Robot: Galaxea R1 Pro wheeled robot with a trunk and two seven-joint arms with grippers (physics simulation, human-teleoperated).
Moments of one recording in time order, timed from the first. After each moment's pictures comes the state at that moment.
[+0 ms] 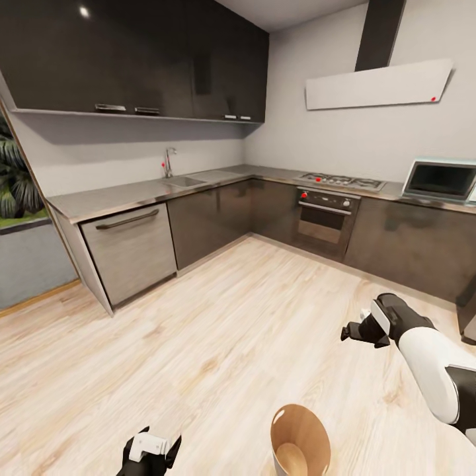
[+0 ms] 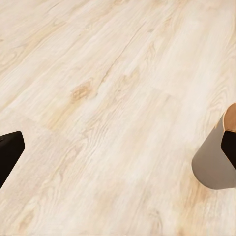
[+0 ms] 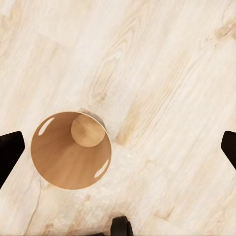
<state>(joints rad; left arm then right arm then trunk) 0.02 0.03 0.00 -1.05 0.00 -0.10 -0.27 -1.08 -0.25 -0.15 -0.29 0.07 0.97 0.11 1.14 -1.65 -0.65</state>
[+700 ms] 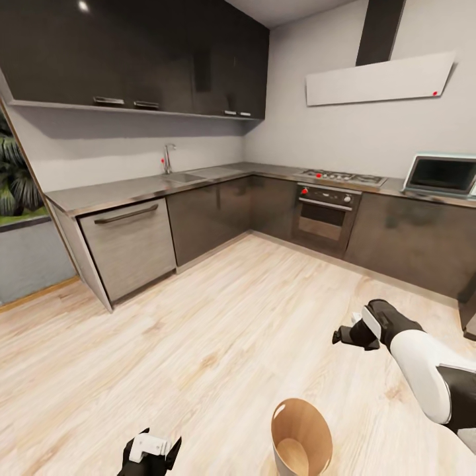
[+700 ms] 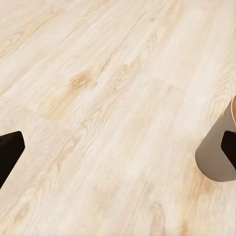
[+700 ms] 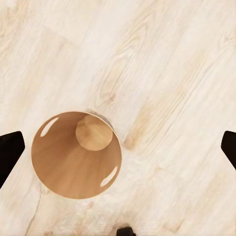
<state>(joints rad) 0.02 0.03 0.00 -1.05 0.00 -0.08 -0.27 -1.08 -0.22 -0.15 -0.23 0.07 0.89 0.11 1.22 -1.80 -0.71</state>
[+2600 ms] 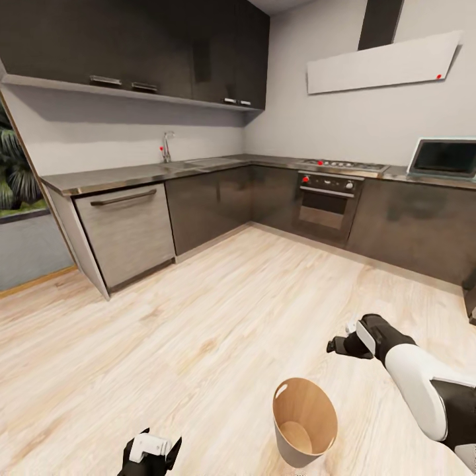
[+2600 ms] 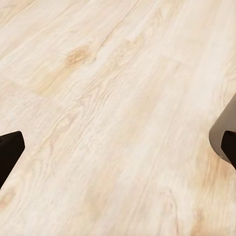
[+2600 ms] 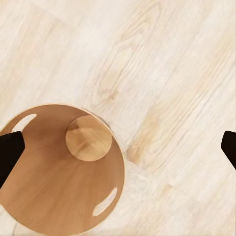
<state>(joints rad) 0.02 0.03 0.00 -1.05 0.00 -0.08 -0.27 -1.01 -0.19 -0.15 -0.22 0.07 0.77 0.11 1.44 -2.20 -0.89</state>
